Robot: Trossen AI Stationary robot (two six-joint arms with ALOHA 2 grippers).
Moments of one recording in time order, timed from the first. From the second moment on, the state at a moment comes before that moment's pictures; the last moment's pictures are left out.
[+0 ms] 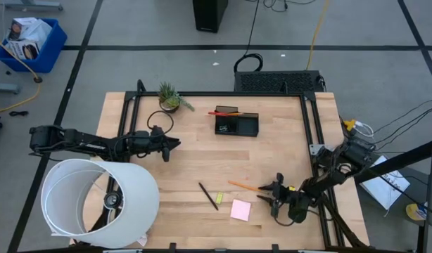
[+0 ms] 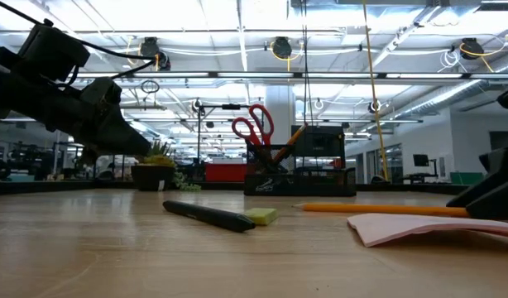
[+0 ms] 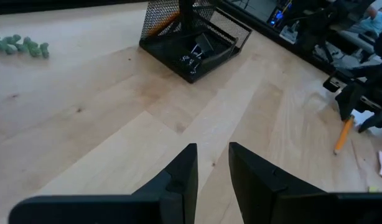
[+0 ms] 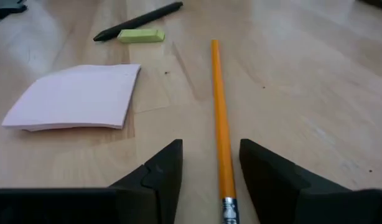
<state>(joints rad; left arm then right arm) 0.17 0.96 0.01 0.60 -0.11 -0.48 0.92 1.88 0.36 0.62 0.95 0.87</state>
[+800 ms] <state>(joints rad) 0.17 0.96 0.01 0.59 -0.09 -0.48 0.93 2.03 0.36 0.64 1.04 0.91</state>
